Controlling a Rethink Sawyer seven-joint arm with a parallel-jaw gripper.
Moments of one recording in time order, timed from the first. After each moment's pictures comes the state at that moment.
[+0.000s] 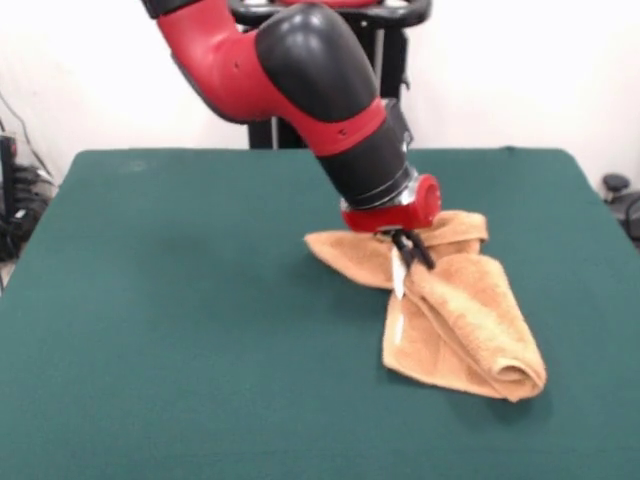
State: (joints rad) arm -0.63 -0.37 0.46 1.98 0.25 0.19 1.63
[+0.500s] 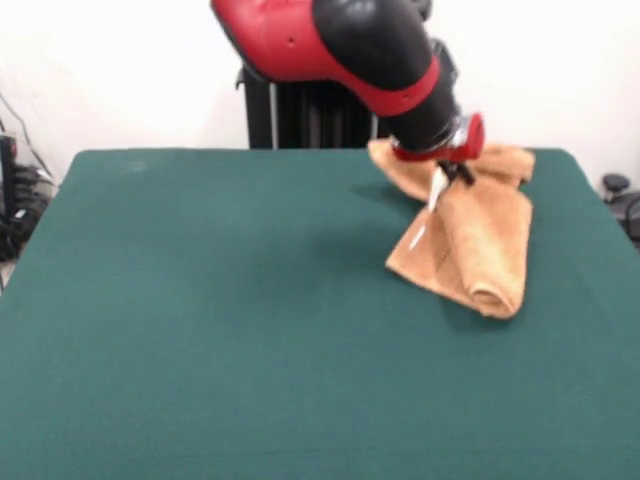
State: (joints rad) arm -0.46 -0.48 0.34 2.07 0.30 0.50 1.73
